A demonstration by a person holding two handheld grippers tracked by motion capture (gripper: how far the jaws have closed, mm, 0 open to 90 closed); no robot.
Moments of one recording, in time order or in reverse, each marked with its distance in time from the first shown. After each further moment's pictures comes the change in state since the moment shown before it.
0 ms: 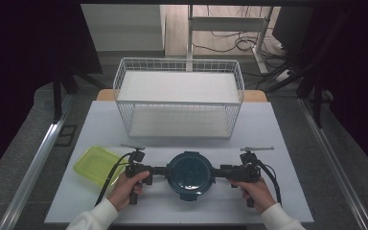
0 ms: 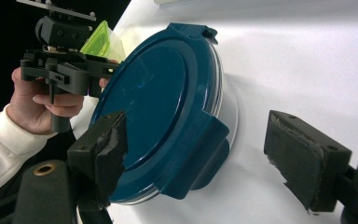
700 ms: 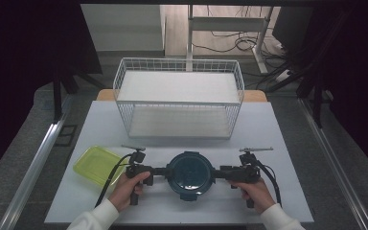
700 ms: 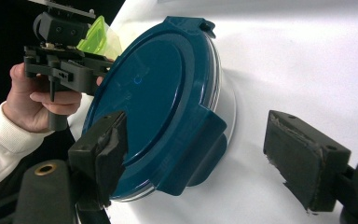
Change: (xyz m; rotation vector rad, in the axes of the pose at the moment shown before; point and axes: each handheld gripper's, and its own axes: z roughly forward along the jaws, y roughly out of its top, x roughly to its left) left arm 0.002 -0.002 0.002 0.001 0.000 -0.017; right arm -0.001 -0.002 0.002 0.013 -0.009 -0.004
